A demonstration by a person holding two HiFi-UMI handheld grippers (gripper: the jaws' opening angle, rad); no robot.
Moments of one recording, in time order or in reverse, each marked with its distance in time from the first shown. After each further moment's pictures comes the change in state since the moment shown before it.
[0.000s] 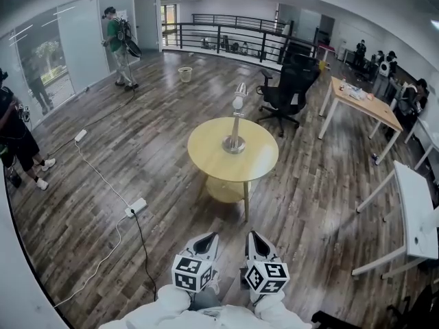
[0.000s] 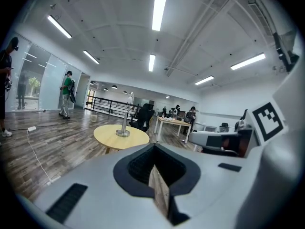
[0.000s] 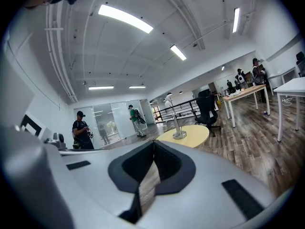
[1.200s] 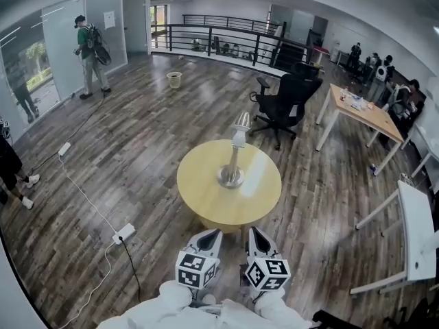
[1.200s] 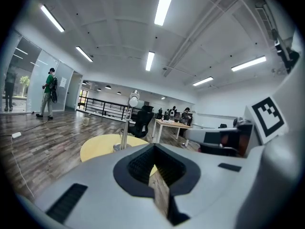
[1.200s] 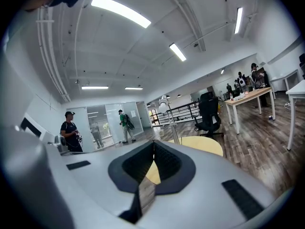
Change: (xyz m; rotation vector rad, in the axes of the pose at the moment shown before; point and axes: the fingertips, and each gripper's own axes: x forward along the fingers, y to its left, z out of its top) left arm 0.222 0.143 0.101 0.025 -0.016 -0.075; right arm 0.261 -0.063 0.078 -0.016 -0.041 -0.034
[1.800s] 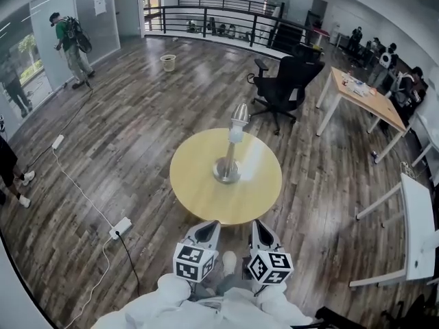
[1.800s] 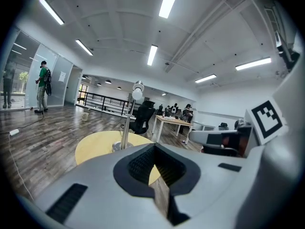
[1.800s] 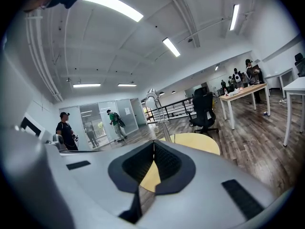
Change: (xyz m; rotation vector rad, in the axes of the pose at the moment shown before) left arm 0.074 0.040 0.007 -0.023 0.053 -0.010; right arm 0.067 -0.053 0.000 0.036 0.042 -0.064
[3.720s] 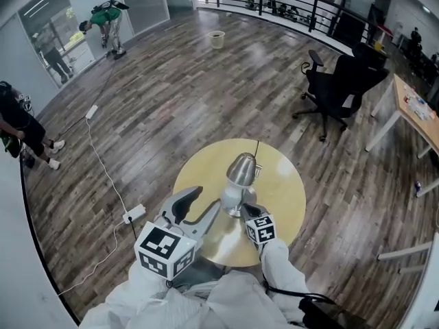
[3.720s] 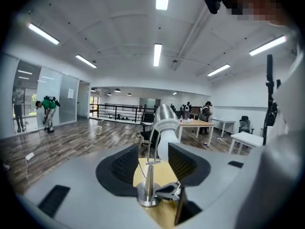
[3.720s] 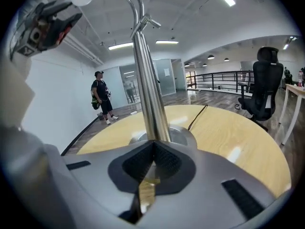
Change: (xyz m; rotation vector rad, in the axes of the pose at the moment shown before) left arm 0.183 0.104 0.209 0.087 -0.033 0.192; right arm 0.382 -0.127 -0.127 -0.343 0.487 0.505
